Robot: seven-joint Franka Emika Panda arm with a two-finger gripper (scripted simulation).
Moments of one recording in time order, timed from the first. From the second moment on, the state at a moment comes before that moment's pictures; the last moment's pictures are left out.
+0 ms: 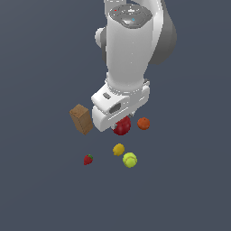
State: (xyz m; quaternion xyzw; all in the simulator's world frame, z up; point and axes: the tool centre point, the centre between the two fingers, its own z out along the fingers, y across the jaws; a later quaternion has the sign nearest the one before) arm 0.060 0.025 0.274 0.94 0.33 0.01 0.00
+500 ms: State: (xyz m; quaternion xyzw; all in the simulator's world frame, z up) arm 0.030 0.035 0.355 0.94 0.33 0.00 0.00
